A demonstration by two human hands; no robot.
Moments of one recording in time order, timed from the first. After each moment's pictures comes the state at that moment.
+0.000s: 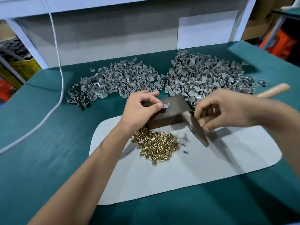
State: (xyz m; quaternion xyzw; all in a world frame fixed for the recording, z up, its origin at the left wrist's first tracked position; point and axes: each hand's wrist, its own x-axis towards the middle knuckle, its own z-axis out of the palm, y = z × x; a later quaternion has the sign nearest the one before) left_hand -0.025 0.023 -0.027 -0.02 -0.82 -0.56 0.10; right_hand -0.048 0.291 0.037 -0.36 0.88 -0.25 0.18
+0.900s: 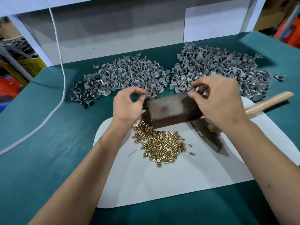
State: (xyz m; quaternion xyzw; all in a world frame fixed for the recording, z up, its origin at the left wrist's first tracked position) left_hand -0.041 -0.005 -0.041 0.08 -0.84 -0.51 0.19; right_hand -0.059 0.240 -0.008 -0.16 0.91 -0.30 -0.24
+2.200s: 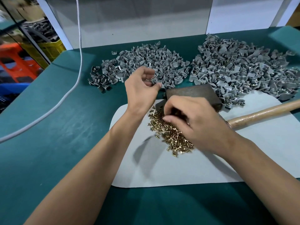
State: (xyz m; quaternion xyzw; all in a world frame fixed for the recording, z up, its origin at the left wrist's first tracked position) left_hand -0.035 -0.009 -0.034 0.12 -0.81 -0.49 0.29; right_hand 0.007 0.180 -0.013 -0.47 0.80 -0.36 -0.08
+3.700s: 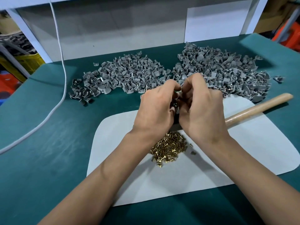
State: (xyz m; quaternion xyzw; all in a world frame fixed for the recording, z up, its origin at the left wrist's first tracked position) left_hand -0.010 0.060 -0.020 -0.15 -0.88 -0.33 0.30; right_hand -0.007 0.194 -0.004 -0.20 0.86 -0.38 -0.28
